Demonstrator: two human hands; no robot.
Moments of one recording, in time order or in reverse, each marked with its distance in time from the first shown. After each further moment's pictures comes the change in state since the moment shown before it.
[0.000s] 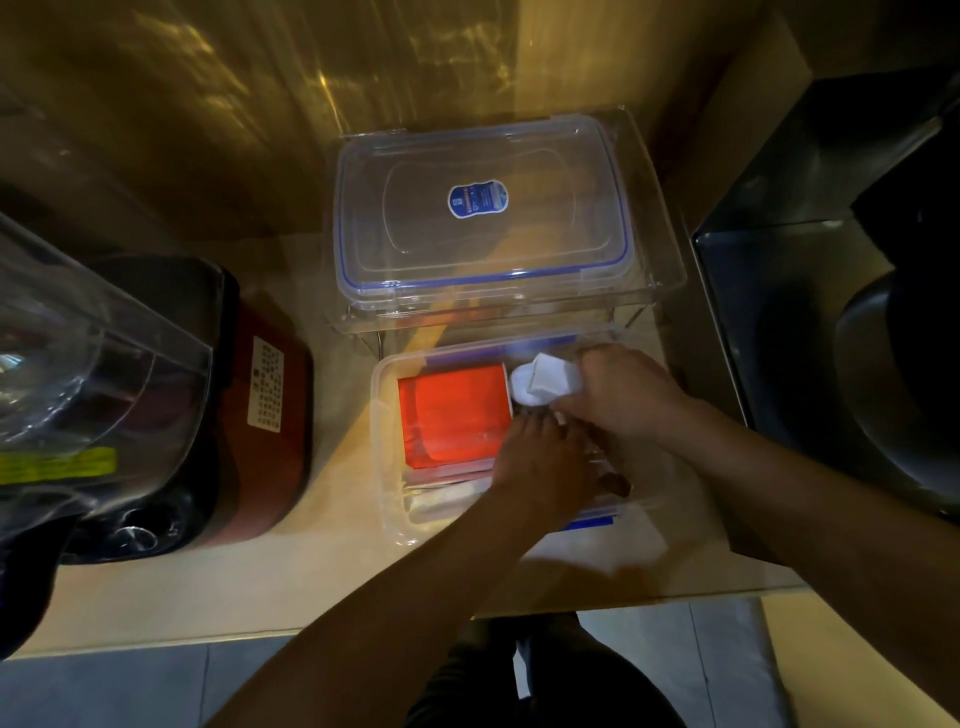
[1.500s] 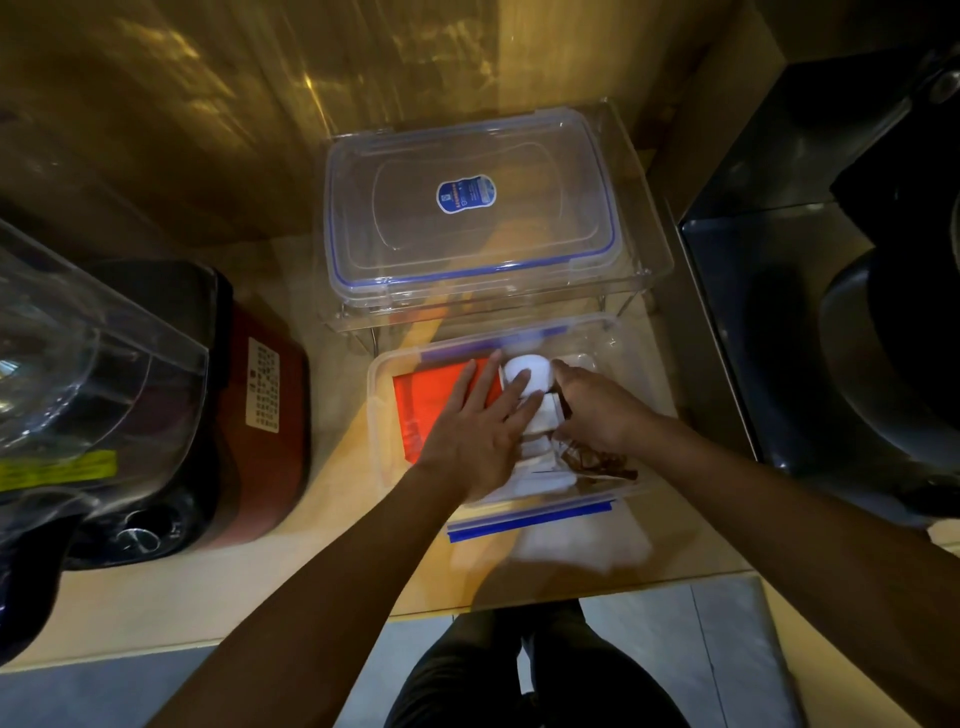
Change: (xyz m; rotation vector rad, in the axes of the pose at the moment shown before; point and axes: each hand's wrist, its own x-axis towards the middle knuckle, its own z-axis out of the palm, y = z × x) left_hand -0.005 -0.072 0.008 0.363 0.134 0.204; right_hand 0.006 0.014 0.044 0.100 -0.163 0.008
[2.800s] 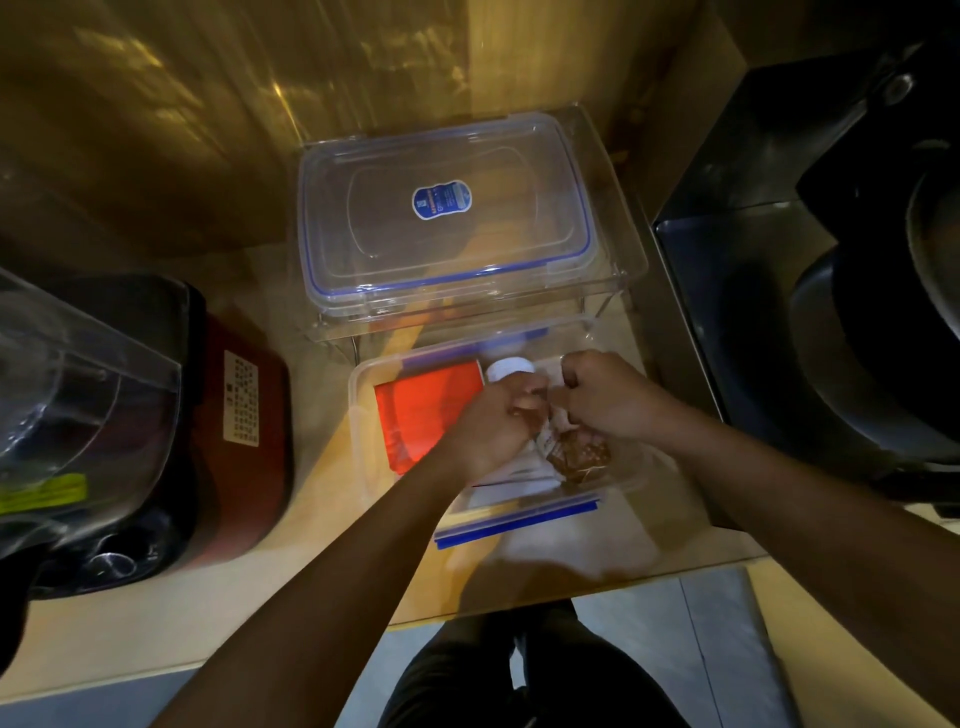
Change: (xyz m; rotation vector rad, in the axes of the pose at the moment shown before) left_hand 0.022 0.025 -0.052 -1.674 -0.036 -0.357; right_hand -0.026 -0.006 -0.036 0.313 0.121 -0.003
